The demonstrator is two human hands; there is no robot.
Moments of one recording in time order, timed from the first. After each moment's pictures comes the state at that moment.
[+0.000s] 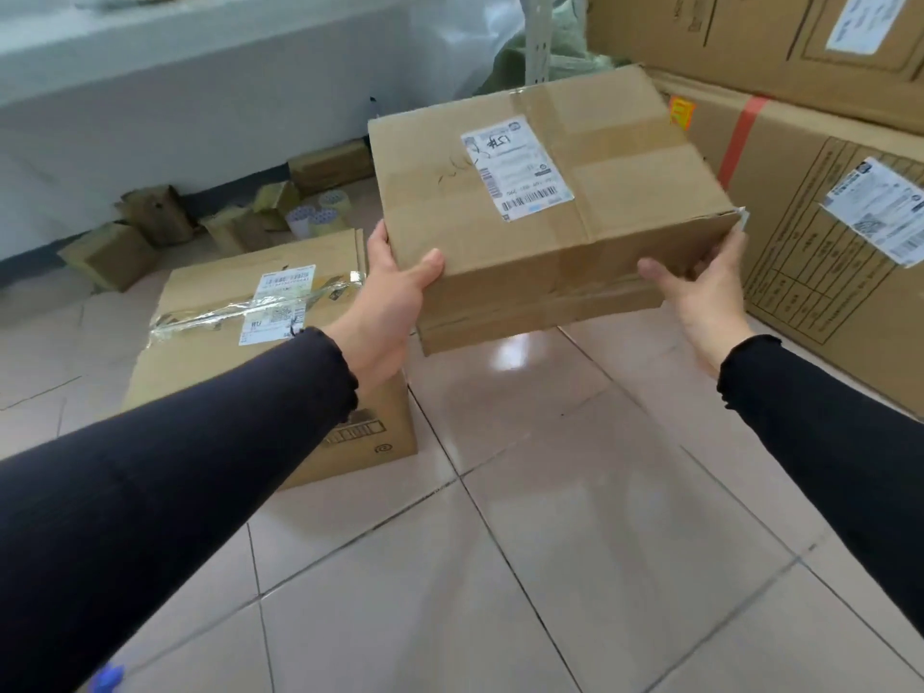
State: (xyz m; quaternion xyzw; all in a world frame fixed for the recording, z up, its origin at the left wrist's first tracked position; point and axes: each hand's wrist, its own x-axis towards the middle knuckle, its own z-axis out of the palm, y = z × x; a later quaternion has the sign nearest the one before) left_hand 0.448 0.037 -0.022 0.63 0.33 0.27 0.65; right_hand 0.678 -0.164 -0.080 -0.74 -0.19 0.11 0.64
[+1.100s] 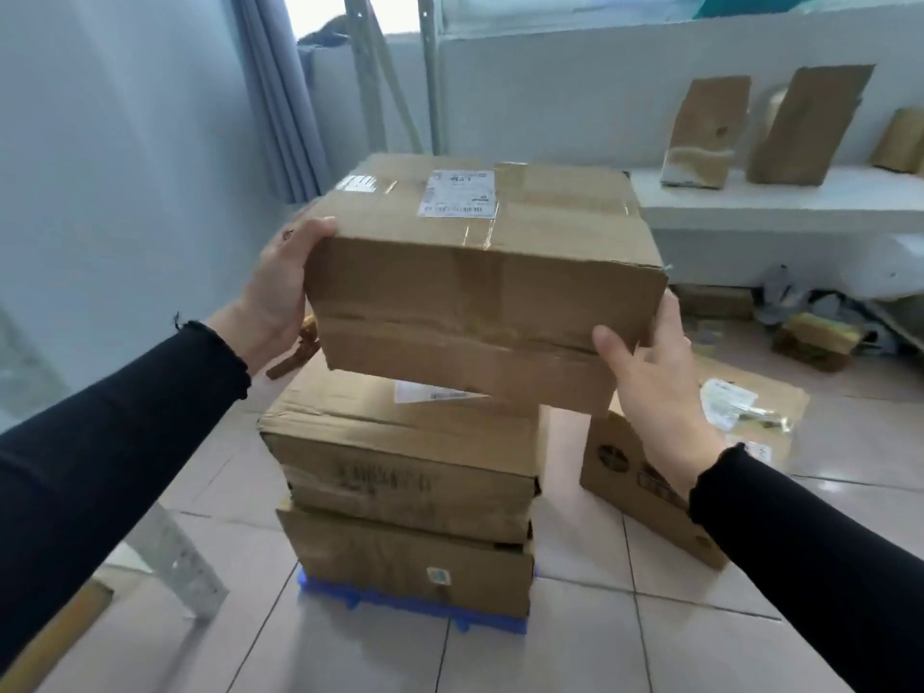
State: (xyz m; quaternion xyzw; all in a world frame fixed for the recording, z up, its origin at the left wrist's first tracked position) left_hand -0.254 0.102 0.210 0.57 0.38 0.58 0.43; right_hand 0.085 0.018 0.122 -0.54 -0.52 0.25 0.61
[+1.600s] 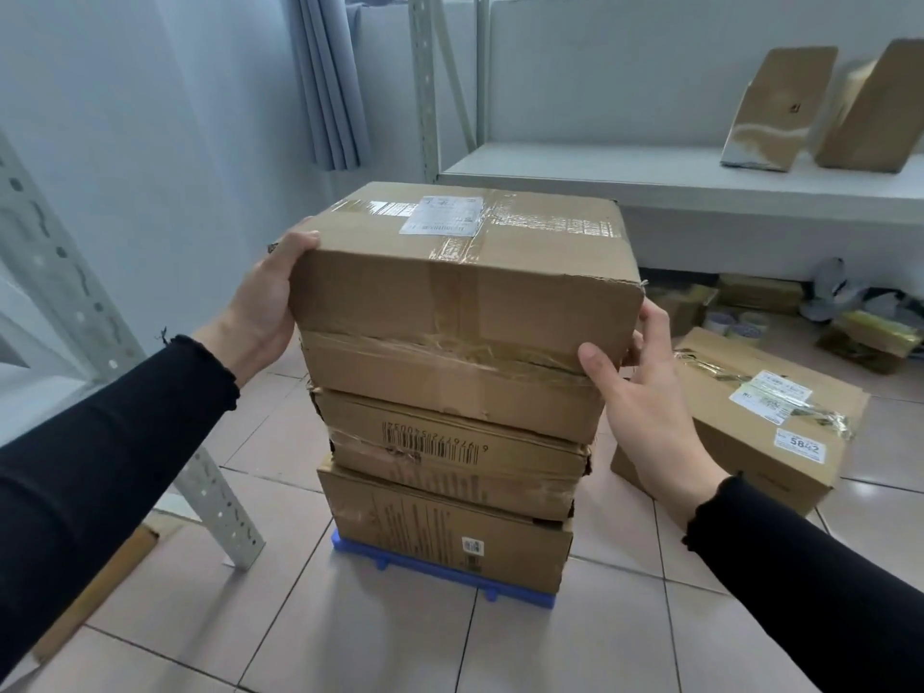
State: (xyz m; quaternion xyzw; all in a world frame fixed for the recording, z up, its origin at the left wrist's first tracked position) left_hand -0.327 0.083 0.170 0.54 0.44 0.58 0.43; right_hand 0.020 0.004 0.092 -0.52 -0.56 0.30 0.58
